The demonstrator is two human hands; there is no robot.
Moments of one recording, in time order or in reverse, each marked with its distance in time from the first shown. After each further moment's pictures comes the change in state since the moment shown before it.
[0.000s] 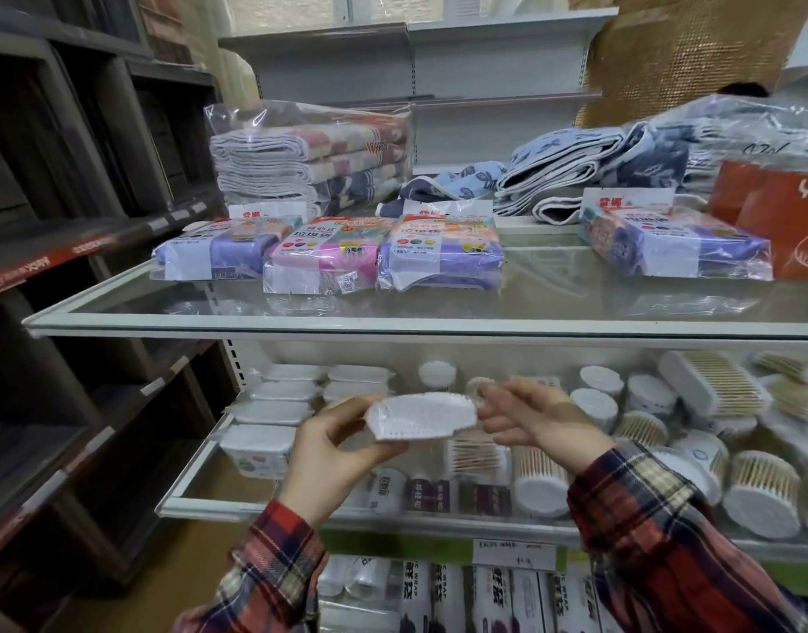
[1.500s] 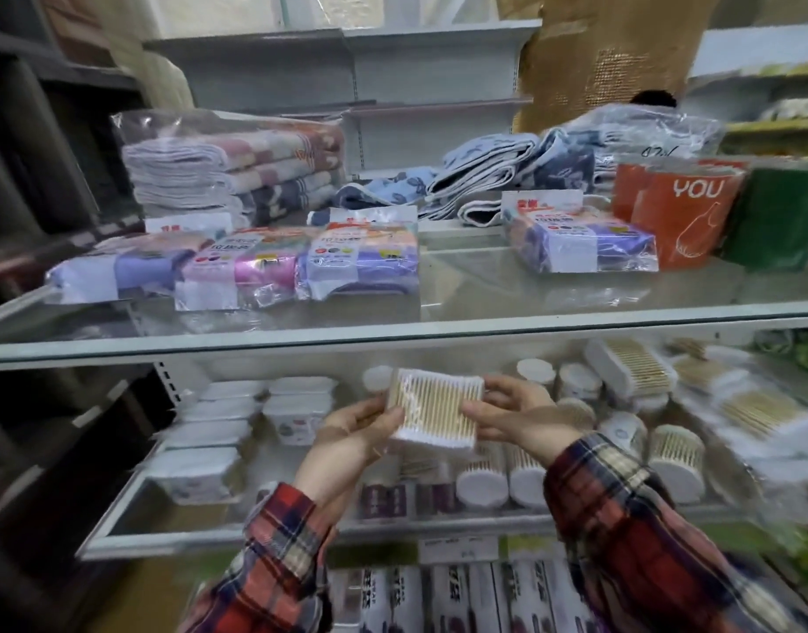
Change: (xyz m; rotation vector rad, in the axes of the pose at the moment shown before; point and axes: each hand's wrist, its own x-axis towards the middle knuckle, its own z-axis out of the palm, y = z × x) left_hand 0.025 0.008 0.072 -0.397 -0.168 -0.475; right_hand 0.002 0.029 -0.049 0.074 0.129 0.047
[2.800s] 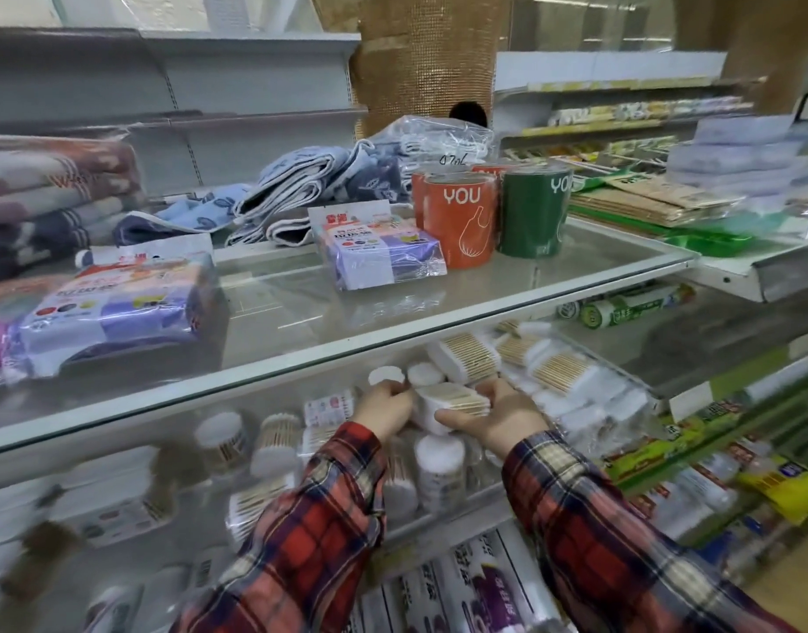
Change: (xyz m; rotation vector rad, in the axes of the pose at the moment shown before) left_hand 0.104 -0.019 0.196 0.578 -0.226 -0.070; right_hand -0.050 0.010 -0.125 -0.637 0.563 0.266
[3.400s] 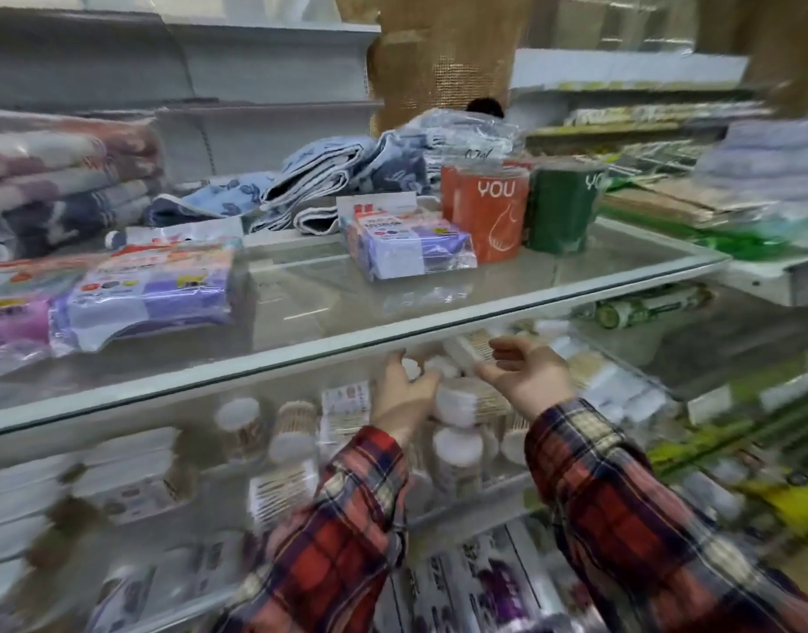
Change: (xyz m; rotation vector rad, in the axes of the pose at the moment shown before) left_hand -0.048 0.024 -0.009 -0.179 0.132 0.121; right_hand 0.013 -0.025 -0.013 0.279 0.167 -0.175
